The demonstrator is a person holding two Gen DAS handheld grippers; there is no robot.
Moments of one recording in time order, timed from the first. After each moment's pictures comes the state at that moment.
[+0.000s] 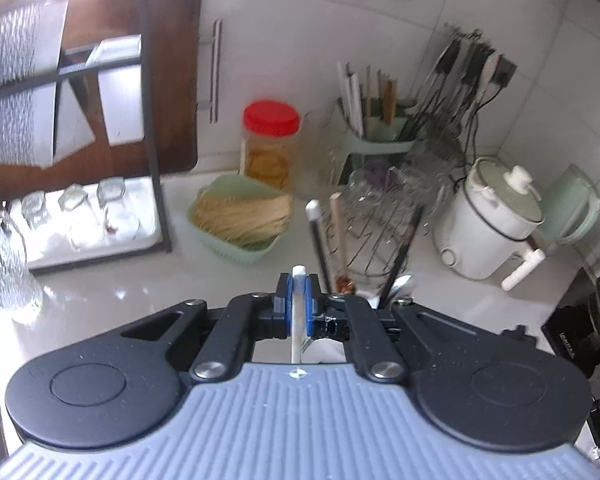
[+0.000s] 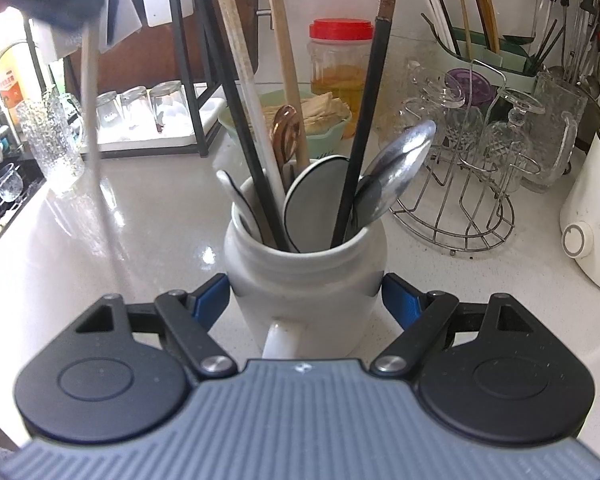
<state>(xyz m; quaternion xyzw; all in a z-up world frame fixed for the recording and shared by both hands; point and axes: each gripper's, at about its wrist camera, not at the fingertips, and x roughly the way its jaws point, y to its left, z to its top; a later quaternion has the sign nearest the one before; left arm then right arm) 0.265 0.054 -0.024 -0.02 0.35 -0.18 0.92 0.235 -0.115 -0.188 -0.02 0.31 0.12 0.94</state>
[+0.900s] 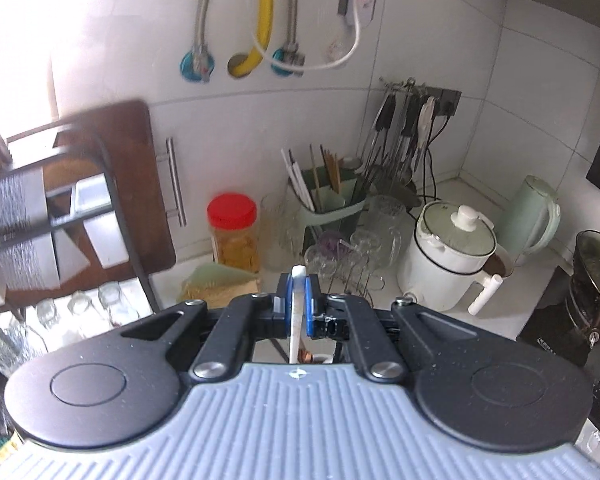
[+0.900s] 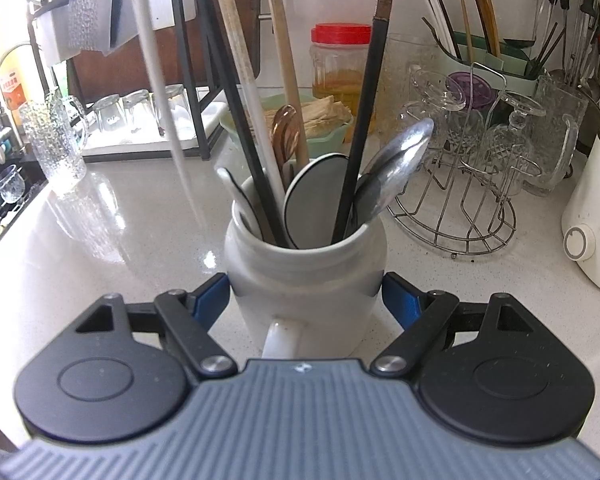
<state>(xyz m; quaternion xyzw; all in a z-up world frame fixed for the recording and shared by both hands) 0.236 0.029 0.087 0.04 0.27 -0.22 0.93 0.235 -0.117 -0.191 -0.02 0.30 0.12 0.95</state>
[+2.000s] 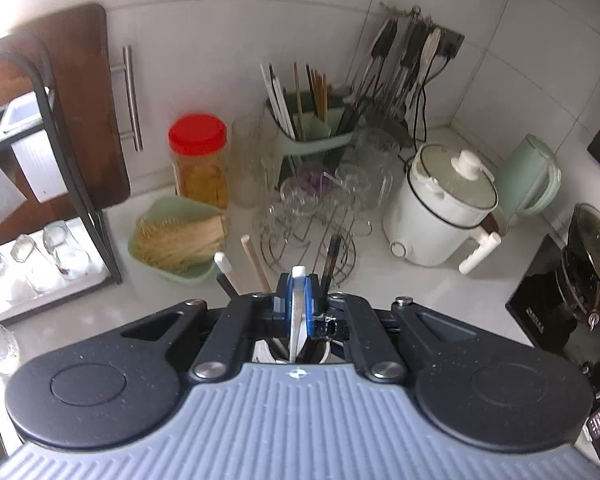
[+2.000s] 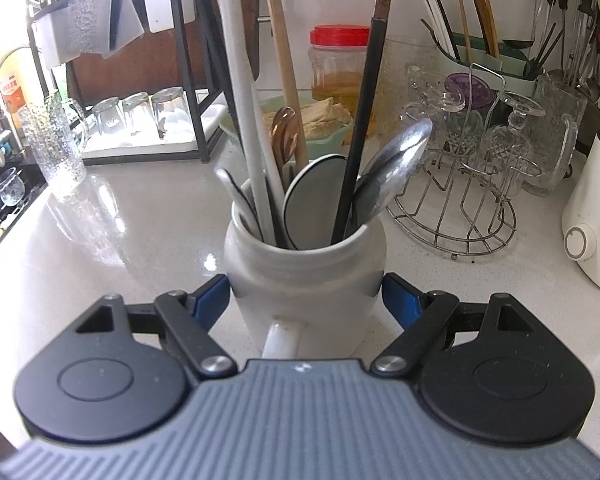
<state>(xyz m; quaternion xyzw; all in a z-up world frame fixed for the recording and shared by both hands) 0.297 0.001 0.015 0.03 0.38 -0.25 0.89 0.234 -0.115 -0.191 -0.02 0.29 0.12 0.95</state>
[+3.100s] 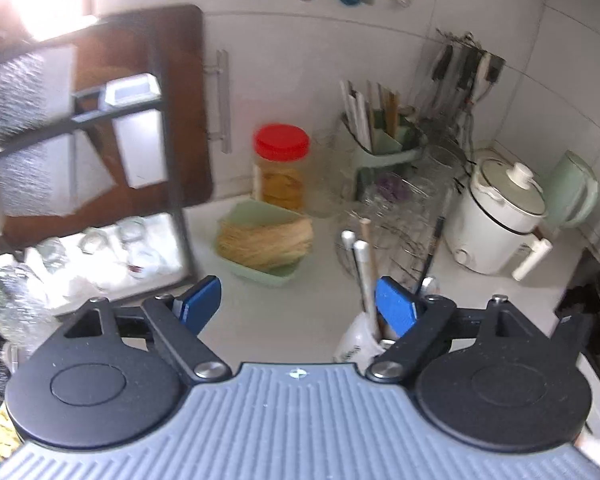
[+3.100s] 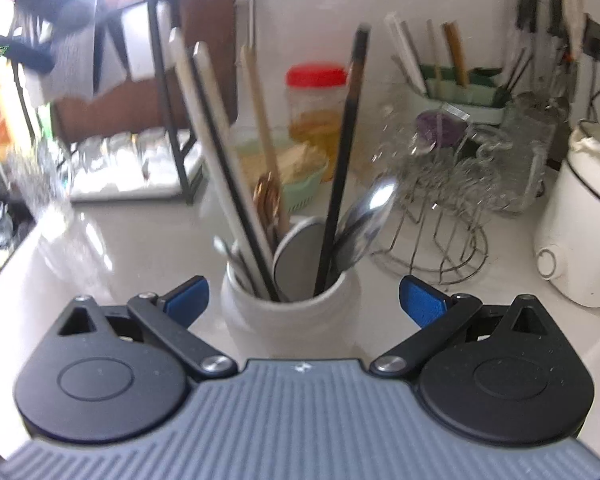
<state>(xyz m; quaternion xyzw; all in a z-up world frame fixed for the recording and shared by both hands) 0.281 0.093 0.000 0.03 0.33 -0.19 0.93 0.222 -0.121 -0.152 0.01 0.25 0.07 0.97</state>
